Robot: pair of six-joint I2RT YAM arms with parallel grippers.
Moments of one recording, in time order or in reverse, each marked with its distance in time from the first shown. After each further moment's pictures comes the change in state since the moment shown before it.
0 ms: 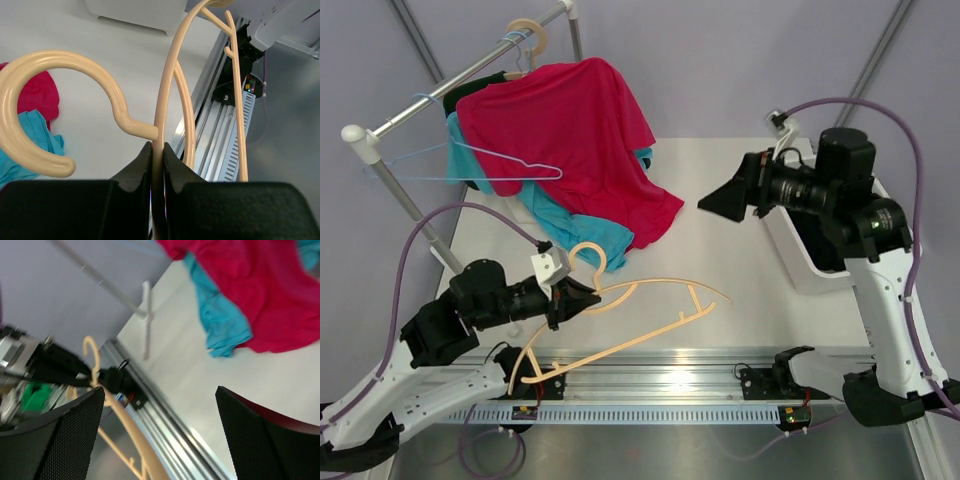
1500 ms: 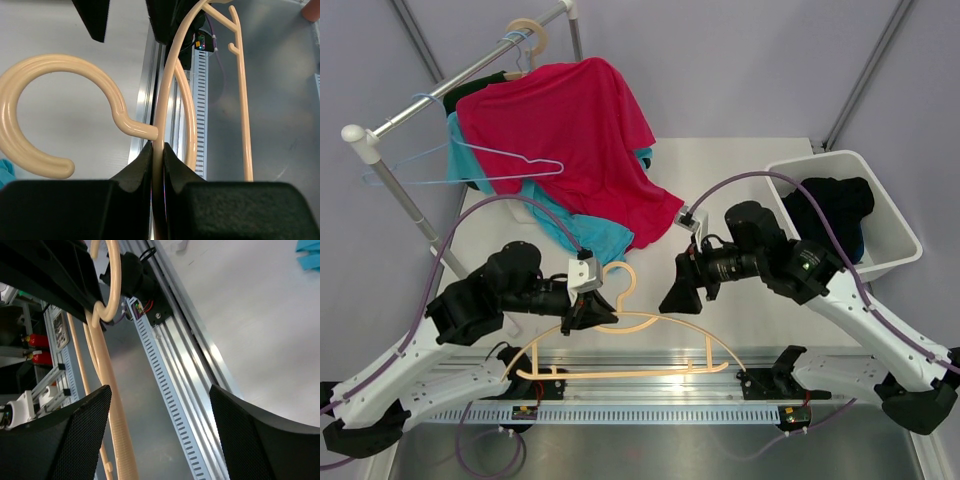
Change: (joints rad) left arm -0.004 0.186 0.061 -0.058 0.309 0.128; right arm 0.558 -0.124 -0.476 0.118 0.116 -0.047
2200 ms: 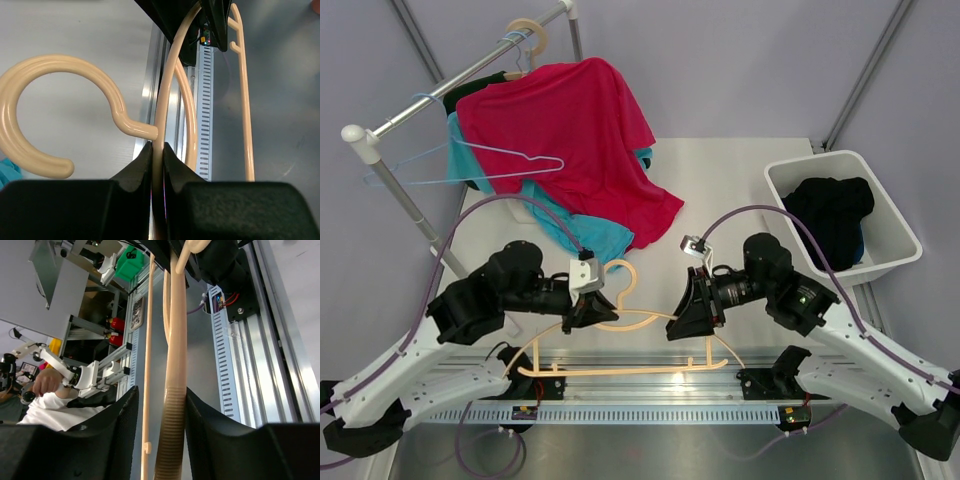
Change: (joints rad) left arm 0.002 0.018 0.006 -0.011 -0.018 0.026; right arm 0.001 -0.230 -0.439 0.513 -0.371 0.283
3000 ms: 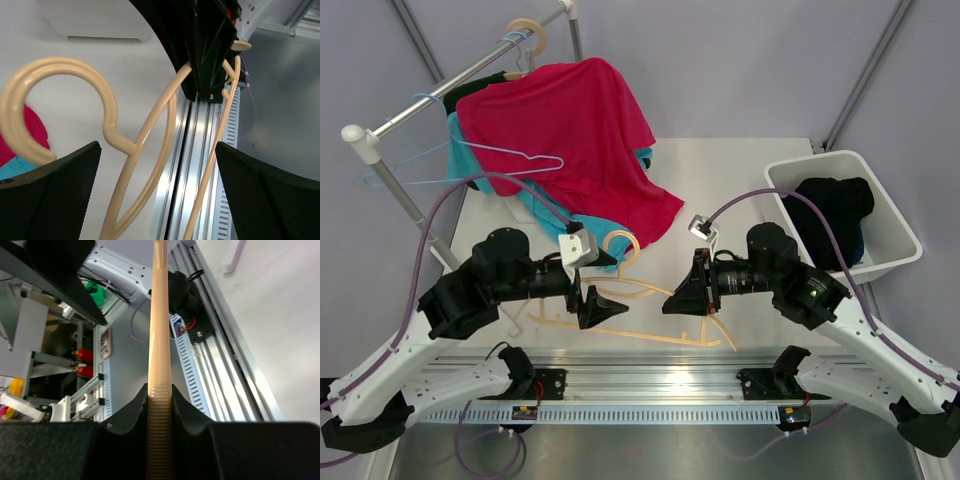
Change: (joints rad) left arm 0.002 0.033 0.101 0.097 -0.130 -0.032; right arm 0.003 0.039 0.138 -0.118 0.229 -0.035
